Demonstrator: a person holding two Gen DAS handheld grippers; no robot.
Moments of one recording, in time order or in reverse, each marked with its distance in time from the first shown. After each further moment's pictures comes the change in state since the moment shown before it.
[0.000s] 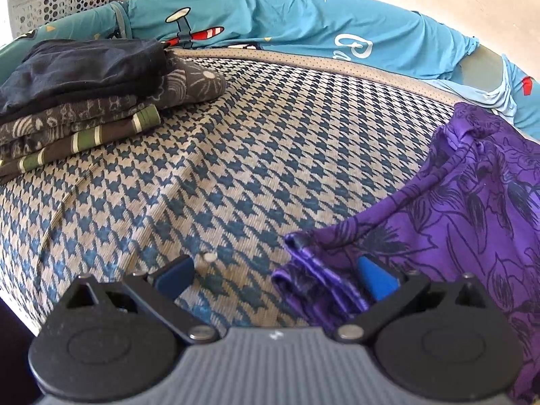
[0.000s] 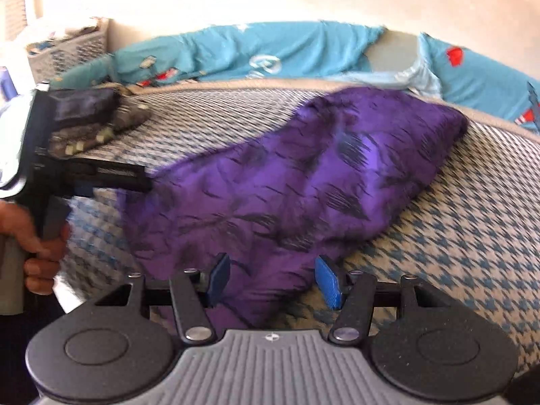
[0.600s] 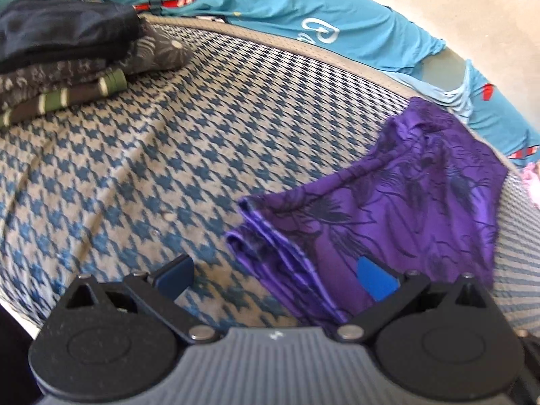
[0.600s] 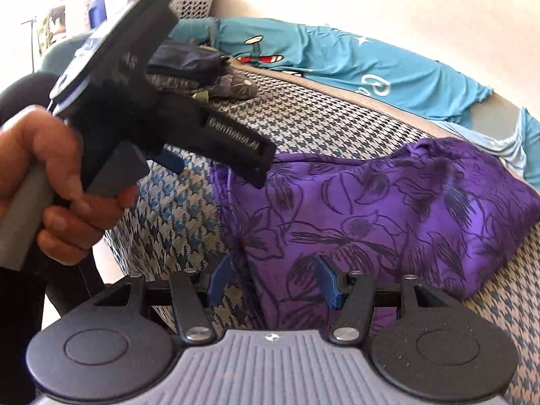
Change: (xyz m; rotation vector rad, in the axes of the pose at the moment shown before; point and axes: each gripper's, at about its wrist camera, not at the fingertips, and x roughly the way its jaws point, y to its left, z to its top) left arm -0.014 0.012 -0.006 -0.070 0.104 -0.239; right arm 0.022 0.078 -0.001 -0.340 0.006 0.119
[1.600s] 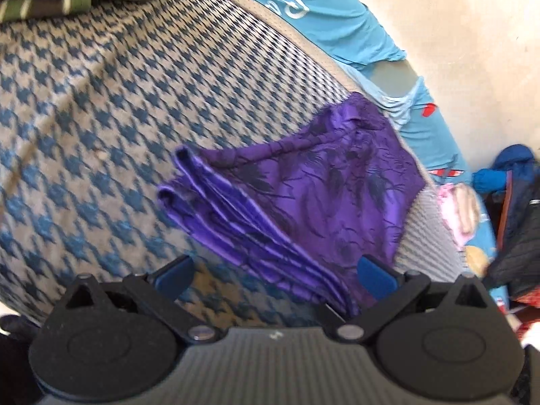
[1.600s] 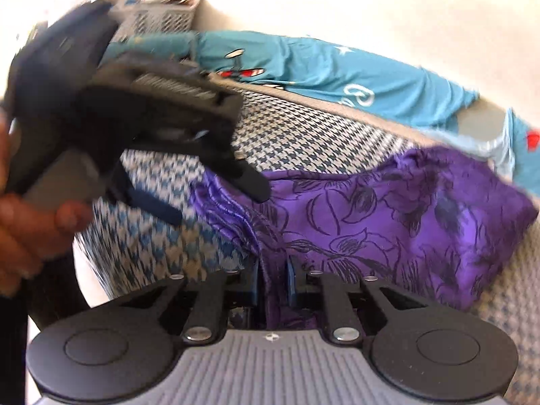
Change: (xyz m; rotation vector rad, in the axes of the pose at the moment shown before) left arm -0.003 0.016 -0.003 -0.207 0.145 -0.384; right arm 0.006 -0.014 0.011 0.102 -0.060 -0.038
